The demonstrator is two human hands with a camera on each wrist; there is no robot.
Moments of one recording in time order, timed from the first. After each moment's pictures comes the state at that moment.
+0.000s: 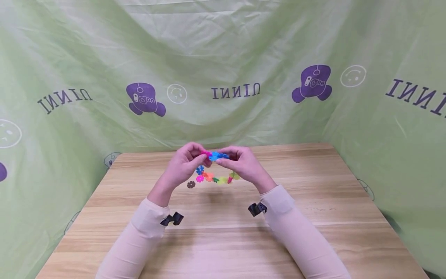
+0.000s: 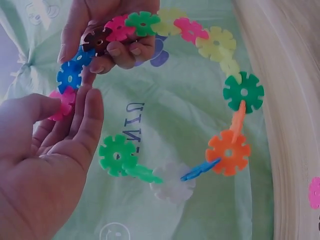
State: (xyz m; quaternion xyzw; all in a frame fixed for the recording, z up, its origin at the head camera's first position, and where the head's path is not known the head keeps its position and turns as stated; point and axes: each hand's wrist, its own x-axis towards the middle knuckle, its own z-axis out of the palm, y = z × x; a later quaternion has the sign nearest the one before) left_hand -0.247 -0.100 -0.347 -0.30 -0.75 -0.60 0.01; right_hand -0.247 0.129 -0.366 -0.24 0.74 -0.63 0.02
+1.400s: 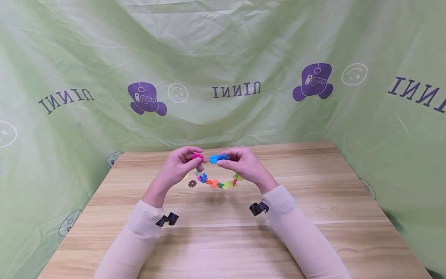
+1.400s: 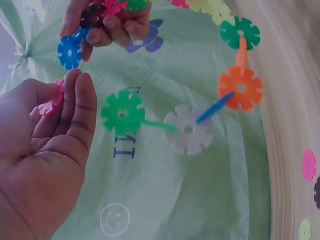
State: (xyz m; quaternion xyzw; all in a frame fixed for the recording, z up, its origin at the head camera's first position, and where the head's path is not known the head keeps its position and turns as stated) left_hand -0.247 -0.120 -0.356 -0.29 -0.76 -0.58 0.00; right_hand -0.249 0.134 -0.373 -0.27 0.74 -0.62 0.02
